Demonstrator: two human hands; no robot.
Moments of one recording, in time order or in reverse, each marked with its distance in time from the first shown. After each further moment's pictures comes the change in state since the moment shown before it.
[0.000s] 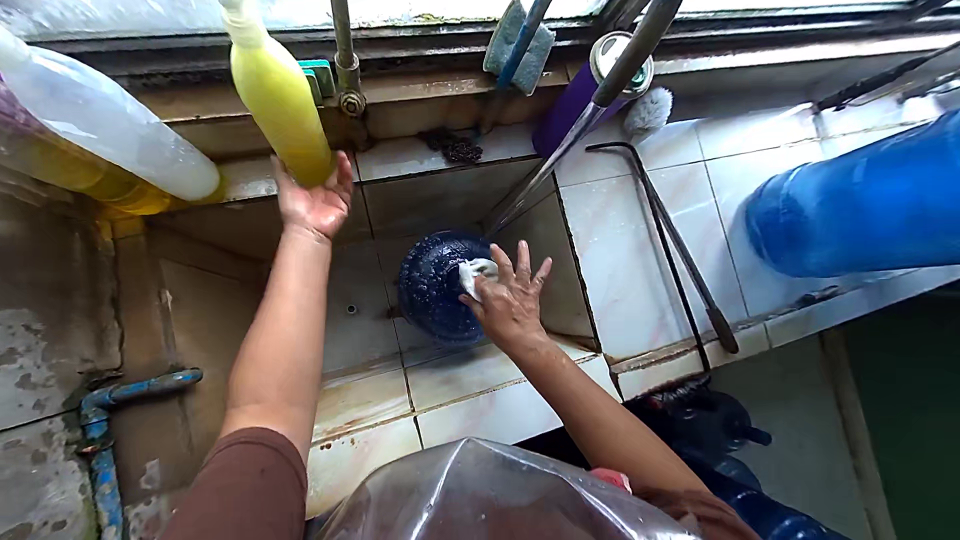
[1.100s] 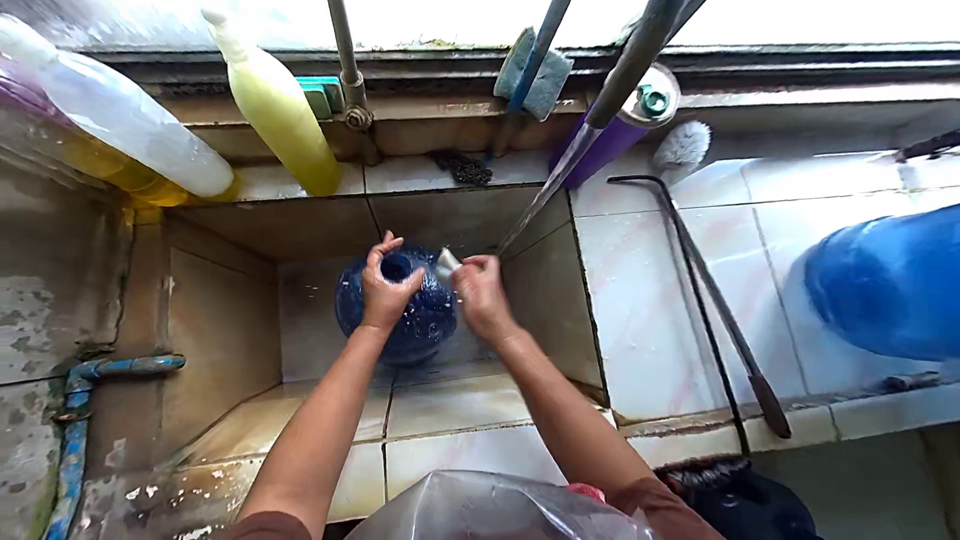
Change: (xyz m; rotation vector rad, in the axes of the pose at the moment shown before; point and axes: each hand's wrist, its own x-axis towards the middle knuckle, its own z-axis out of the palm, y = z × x) left_hand -0.066 -0.148 -0.059 1.223 -0.141 0.748; right_hand 0.048 0.026 0.038 0.705 -0.039 -0.070
